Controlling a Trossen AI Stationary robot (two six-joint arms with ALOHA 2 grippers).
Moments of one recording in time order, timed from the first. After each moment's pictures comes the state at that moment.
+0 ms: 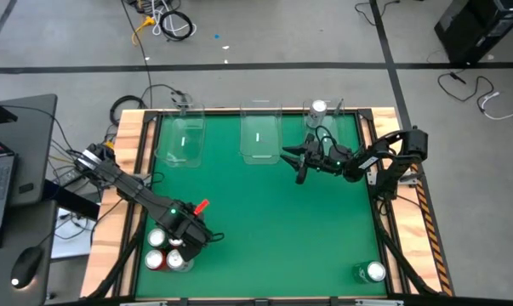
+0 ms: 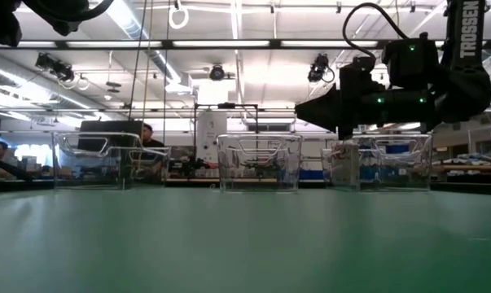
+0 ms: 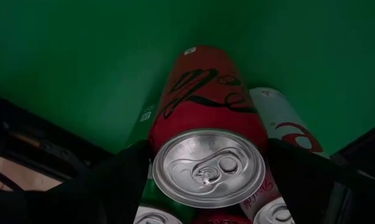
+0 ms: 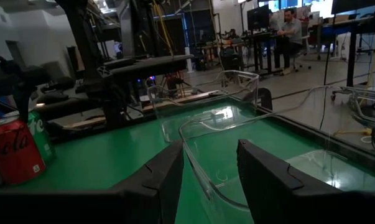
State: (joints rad) left arm -0.57 1.59 1.25 -1.28 0.17 -1.21; right arm -0.29 1.70 0.26 1.46 0.00 0.17
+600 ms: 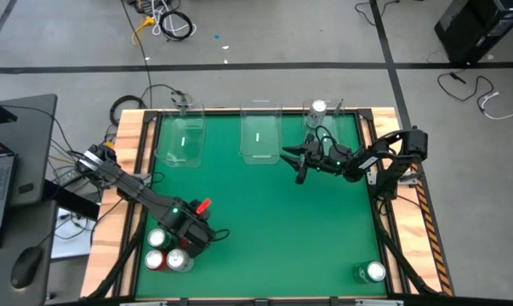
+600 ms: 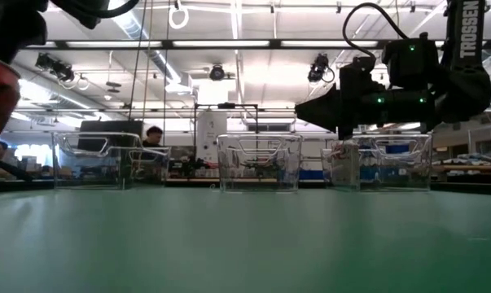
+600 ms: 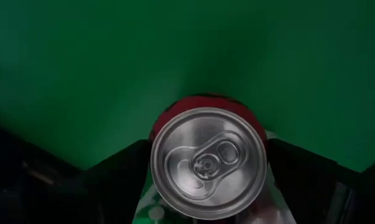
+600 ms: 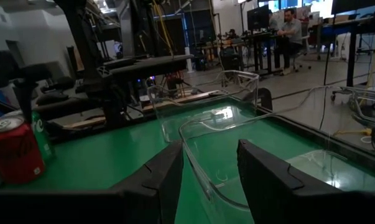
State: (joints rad) left arm -0.56 1.59 1.29 -1.28 0.05 -1.18; right arm -0.29 1.70 0.26 1.46 0.00 0.16
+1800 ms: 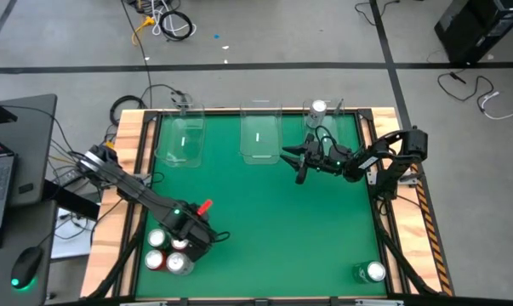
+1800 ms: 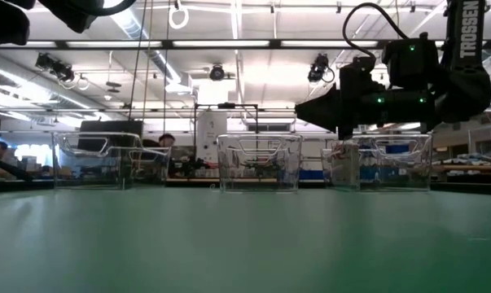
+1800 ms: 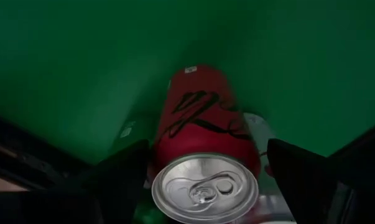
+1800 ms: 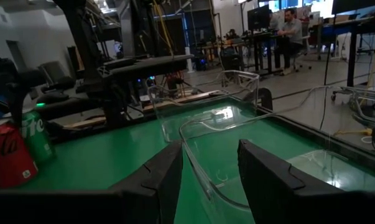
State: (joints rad) left arm -0.56 1.60 1.29 -1.25 0.16 -1.26; right arm -0.29 1.70 0.26 1.46 0.00 0.17
